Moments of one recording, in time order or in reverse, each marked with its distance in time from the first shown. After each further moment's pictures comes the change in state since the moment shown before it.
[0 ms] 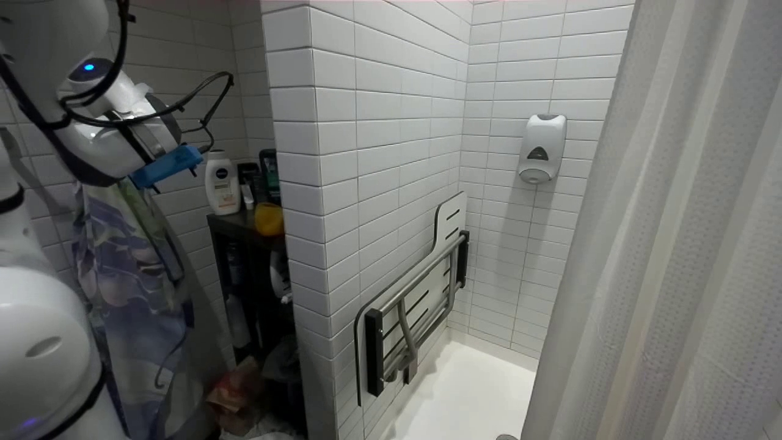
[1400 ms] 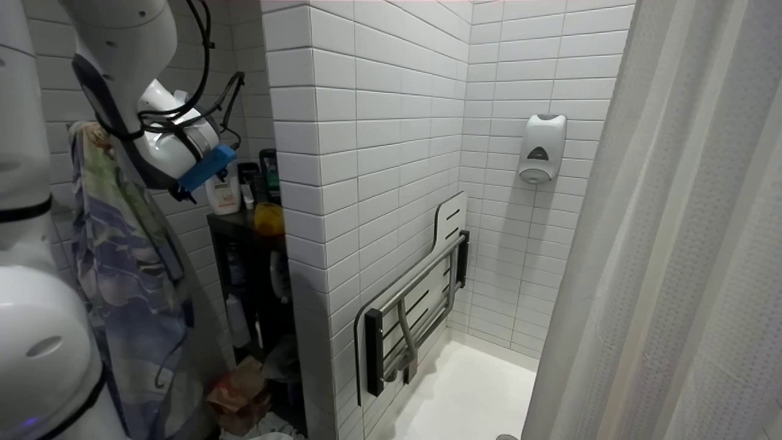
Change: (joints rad) arm -0.004 0.178 -0.089 0.131 -0.390 -0.110 -0.028
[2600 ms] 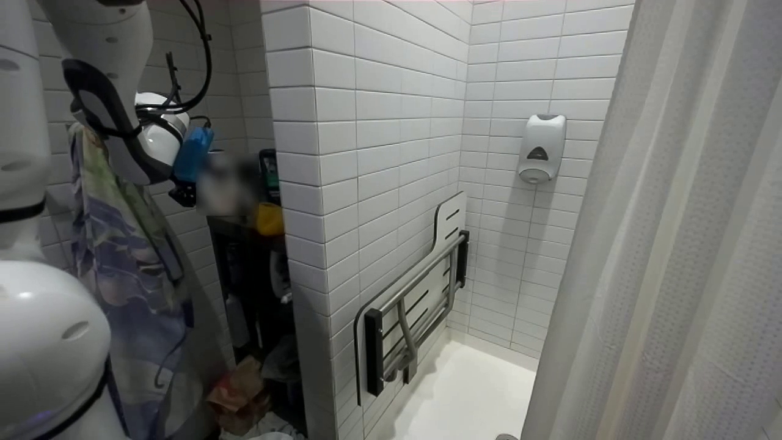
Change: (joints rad) arm 0.130 0.018 -0.005 0.084 -0.376 -0.356 -0.050
